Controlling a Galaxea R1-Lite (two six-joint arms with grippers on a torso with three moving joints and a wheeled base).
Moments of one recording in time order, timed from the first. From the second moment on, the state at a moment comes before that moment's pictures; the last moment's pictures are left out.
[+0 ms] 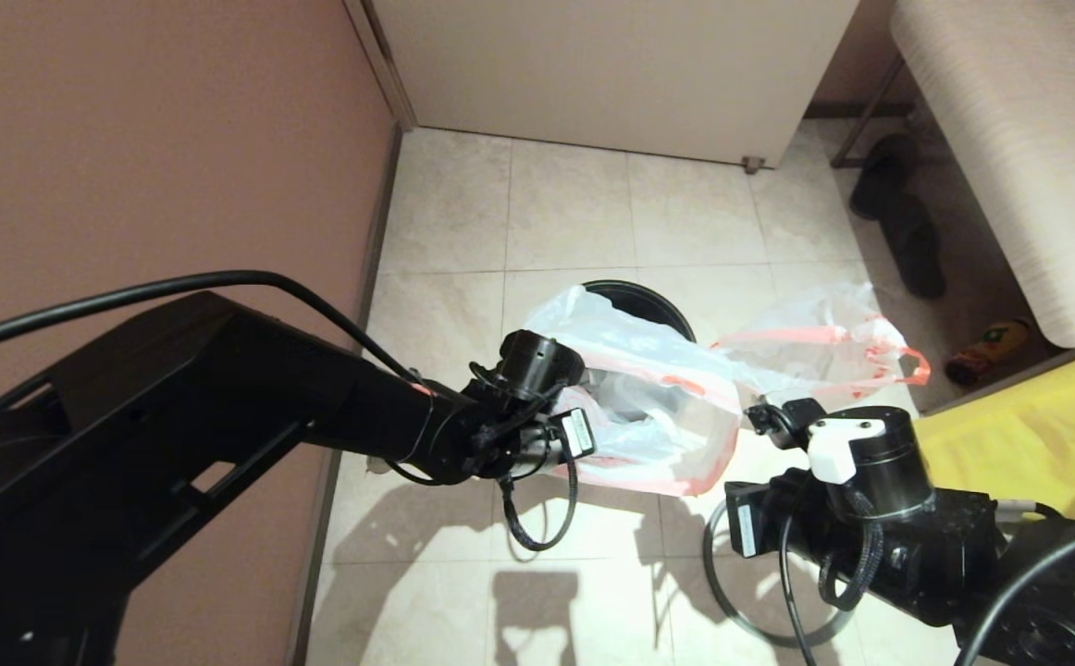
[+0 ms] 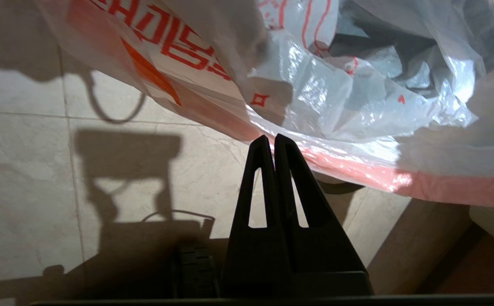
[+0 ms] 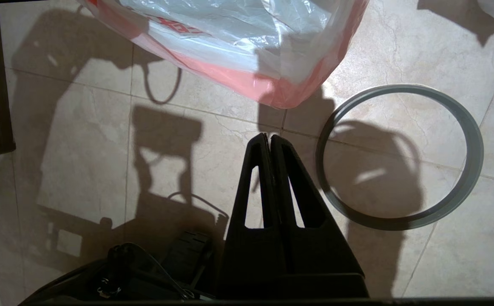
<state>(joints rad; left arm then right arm) -0.65 2.19 -1.37 -0.09 0.20 -0.71 0.62 1.81 -0.65 -0.63 -0.25 0.22</state>
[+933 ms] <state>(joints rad) -0.63 2.45 -1.71 -0.11 0.30 -0.70 0.56 1.77 -0.63 -0.70 -0.17 0.22</state>
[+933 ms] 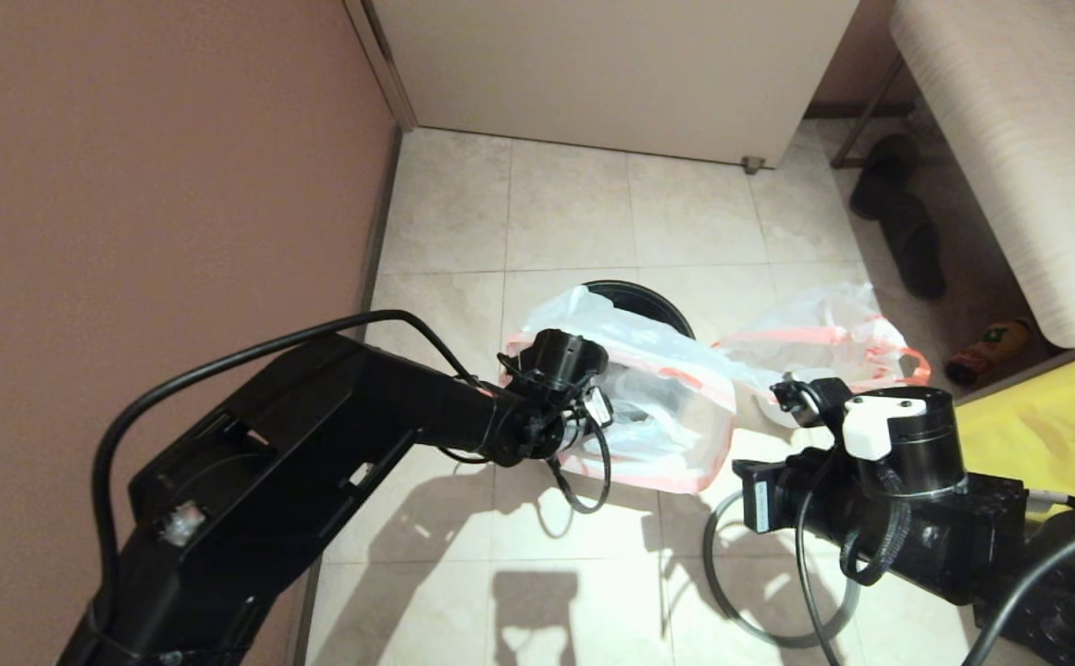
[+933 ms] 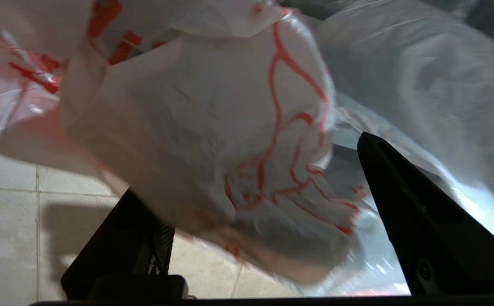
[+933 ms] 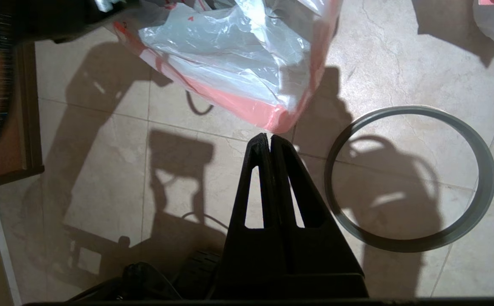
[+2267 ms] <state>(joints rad) -0.63 2.47 -1.74 -0.11 0.32 -0.70 0.80 1.84 -0.64 -0.62 -0.21 0.23</state>
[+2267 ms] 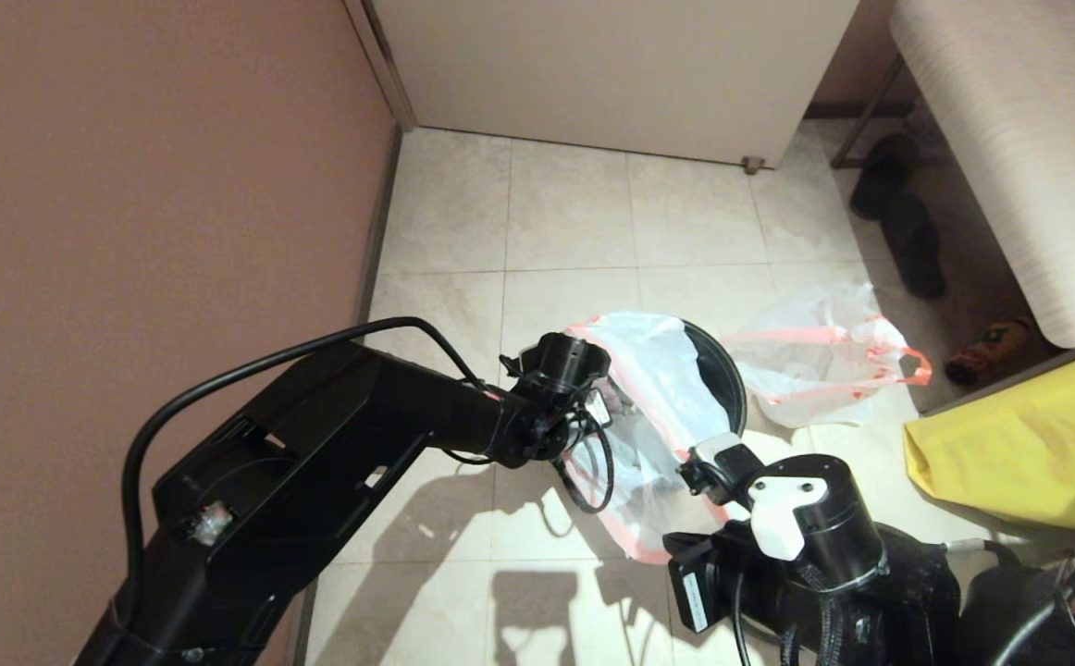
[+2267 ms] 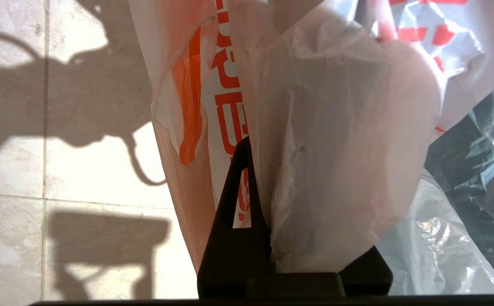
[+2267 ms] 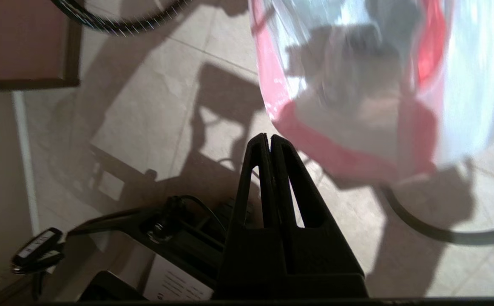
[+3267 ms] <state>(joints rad) -0.63 2.44 -1.74 -0.03 0.31 -0.72 0.56 2.12 -0.68 -1.02 -0.21 -0.09</state>
